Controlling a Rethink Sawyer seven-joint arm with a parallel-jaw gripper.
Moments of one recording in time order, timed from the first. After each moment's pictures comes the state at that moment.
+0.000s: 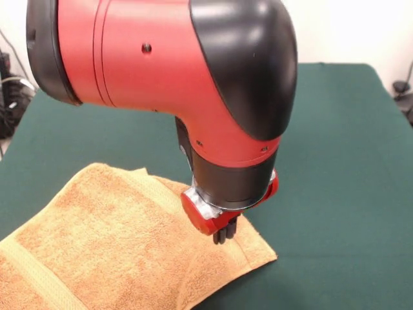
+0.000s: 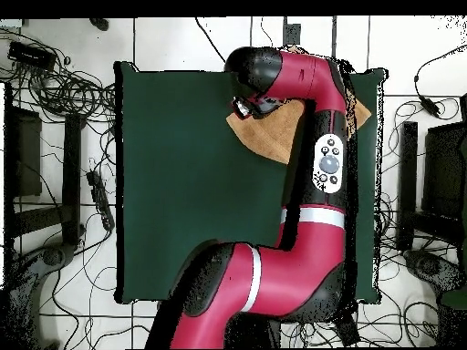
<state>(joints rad) -0.20 0.00 0.21 0.38 -0.23 1.38 1.02</state>
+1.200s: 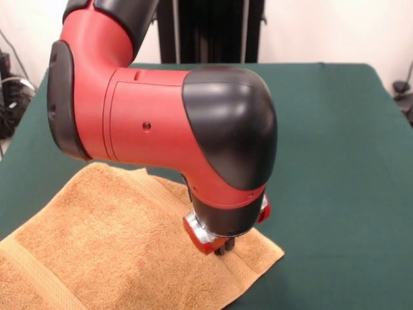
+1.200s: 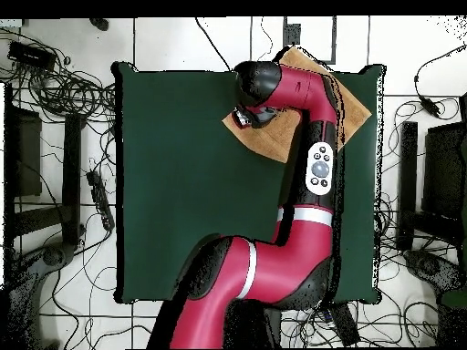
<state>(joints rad) -0.20 0.14 0.22 0.23 -0.22 1.43 1.05</state>
